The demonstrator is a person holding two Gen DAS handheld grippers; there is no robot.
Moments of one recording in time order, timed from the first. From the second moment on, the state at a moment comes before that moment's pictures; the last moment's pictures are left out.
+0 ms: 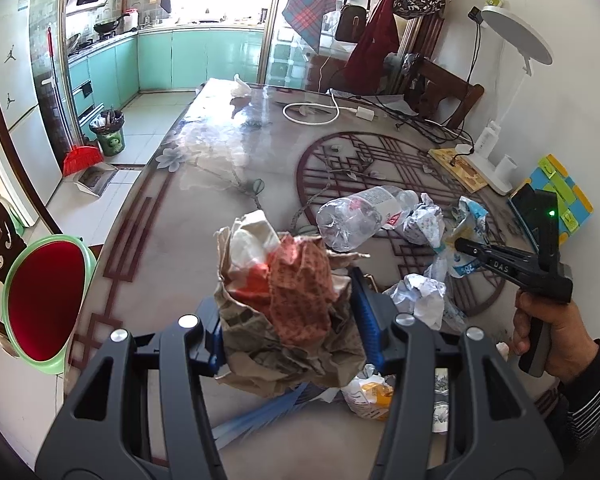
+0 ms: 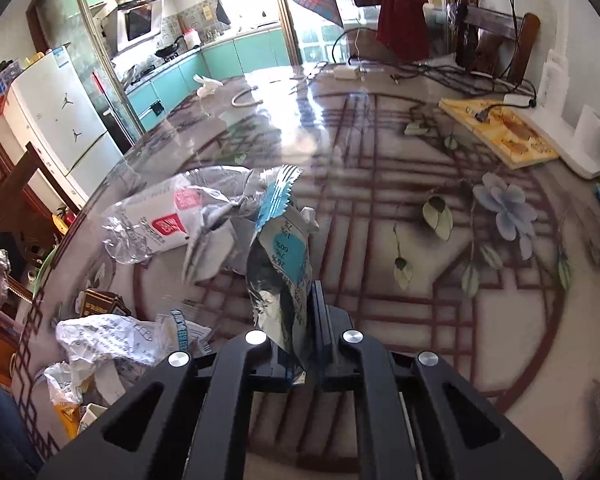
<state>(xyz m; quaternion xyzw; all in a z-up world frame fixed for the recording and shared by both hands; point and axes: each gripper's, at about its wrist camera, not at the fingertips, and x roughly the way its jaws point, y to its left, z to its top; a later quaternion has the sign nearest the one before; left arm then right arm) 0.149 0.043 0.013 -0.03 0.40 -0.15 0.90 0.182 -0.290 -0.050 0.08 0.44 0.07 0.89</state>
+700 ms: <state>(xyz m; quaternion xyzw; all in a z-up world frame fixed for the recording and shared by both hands) 0.144 0.167 0.072 -0.04 0.33 -0.02 0.94 0.153 -0.098 0.076 -0.01 0.36 0.20 0.91</state>
